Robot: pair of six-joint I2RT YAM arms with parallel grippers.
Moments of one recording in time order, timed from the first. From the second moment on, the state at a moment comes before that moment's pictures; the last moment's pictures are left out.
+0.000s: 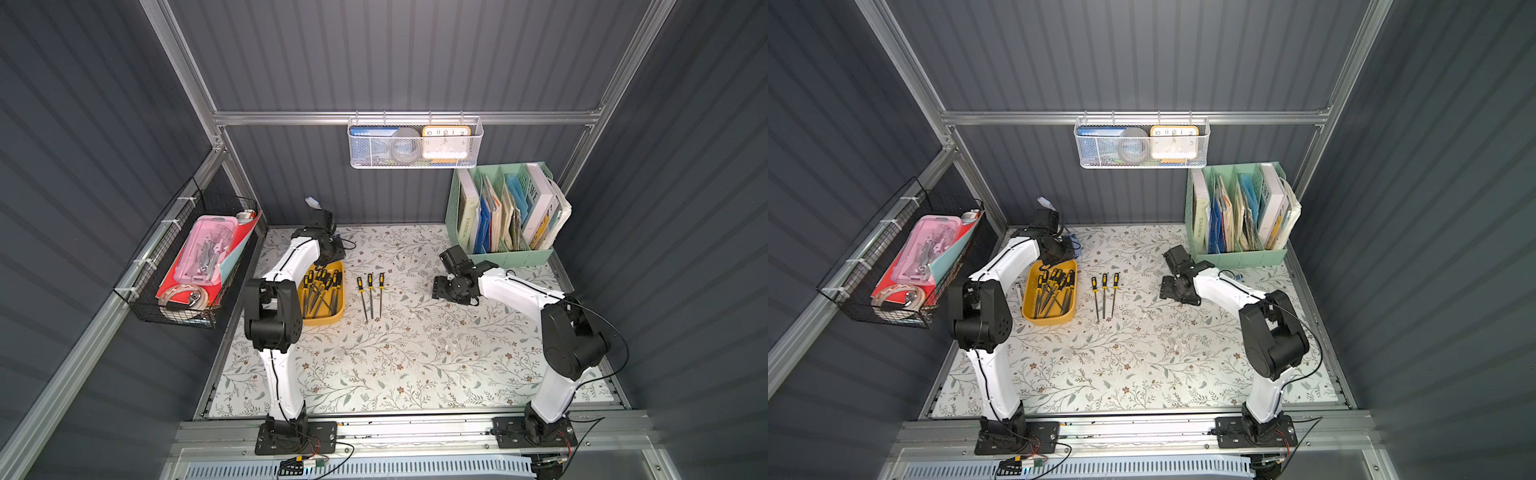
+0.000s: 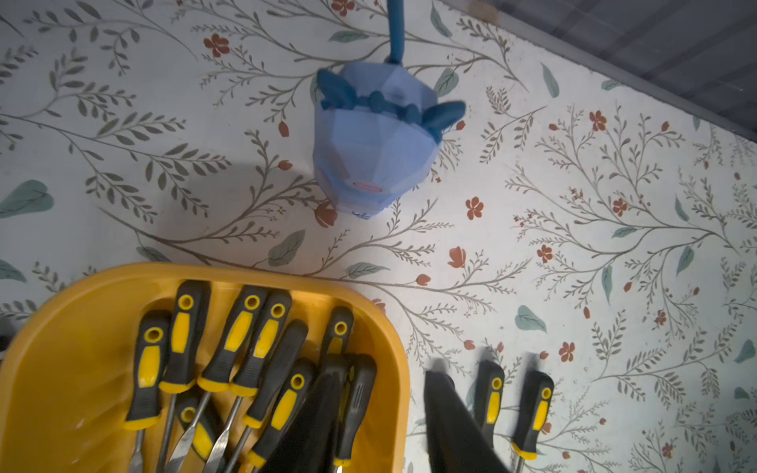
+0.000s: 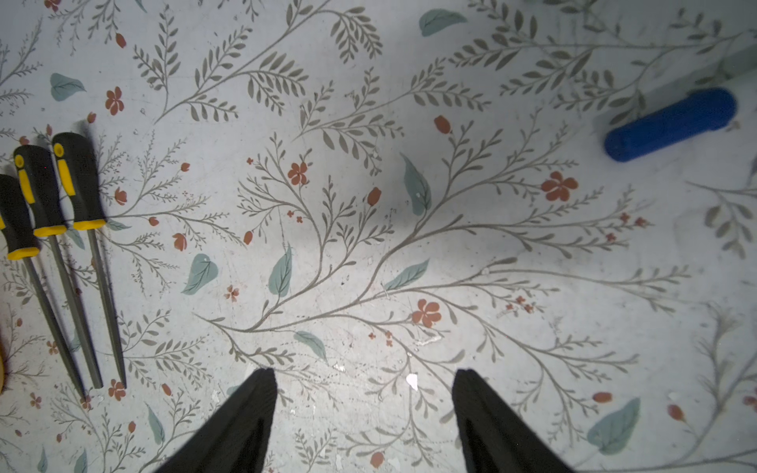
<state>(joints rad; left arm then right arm) -0.08 2.07 1.74 -0.69 0.01 -0.38 0.48 1.80 1.27 -0.61 0.04 0.63</state>
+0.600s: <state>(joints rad) -0.05 2.11 1.62 -0.68 0.03 -0.35 0.48 1.80 1.27 -0.61 0.05 0.63</state>
